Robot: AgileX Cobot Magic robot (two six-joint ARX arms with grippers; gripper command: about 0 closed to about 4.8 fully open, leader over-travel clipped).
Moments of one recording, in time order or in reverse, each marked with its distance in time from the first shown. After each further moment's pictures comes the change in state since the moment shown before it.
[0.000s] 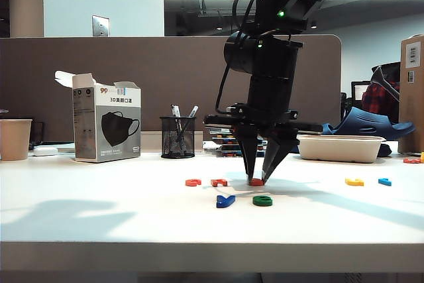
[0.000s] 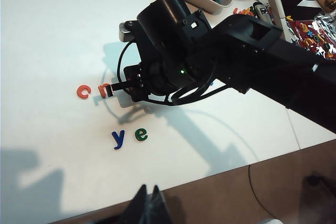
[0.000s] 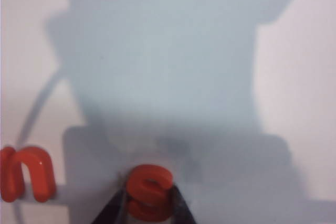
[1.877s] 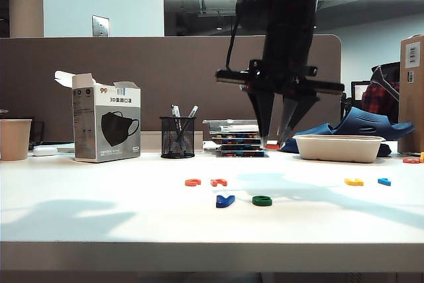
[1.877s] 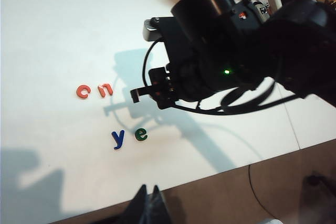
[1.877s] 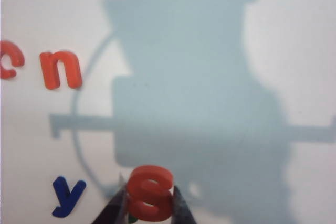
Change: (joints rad) left arm 0.000 0.000 0.000 0.000 0.000 0.000; right arm -0.001 -0.173 -0.015 -0.190 -0.018 0.024
